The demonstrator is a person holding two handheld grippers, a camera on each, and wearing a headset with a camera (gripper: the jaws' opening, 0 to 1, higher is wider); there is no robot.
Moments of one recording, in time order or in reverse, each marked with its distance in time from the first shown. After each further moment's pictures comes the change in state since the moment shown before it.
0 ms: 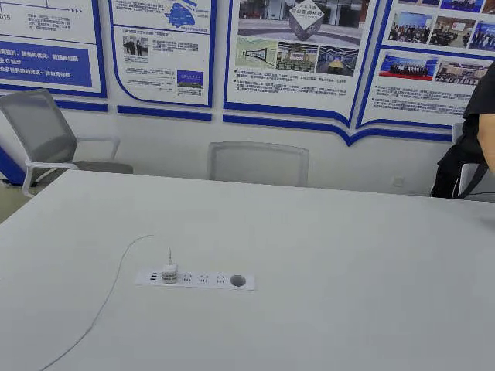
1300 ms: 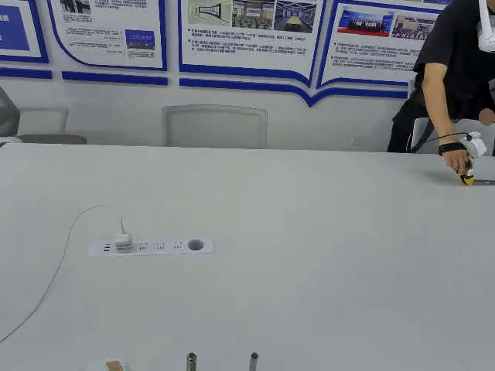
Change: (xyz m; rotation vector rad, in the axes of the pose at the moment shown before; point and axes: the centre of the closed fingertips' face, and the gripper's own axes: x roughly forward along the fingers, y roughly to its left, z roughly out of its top) left arm 0.067 -0.046 0.002 0.294 0.173 -0.180; right arm -0.027 -0.002 -0.044 0.058 0.019 0.011
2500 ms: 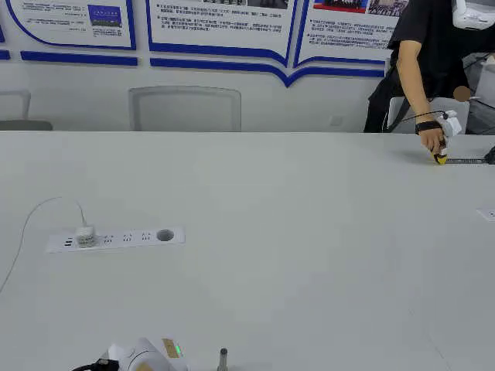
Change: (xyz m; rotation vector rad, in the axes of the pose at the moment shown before) left arm 0.091 -0.015 0.019 0.164 0.114 -0.183; right arm -0.001 0.000 -0.012 0.050 0.003 0.033
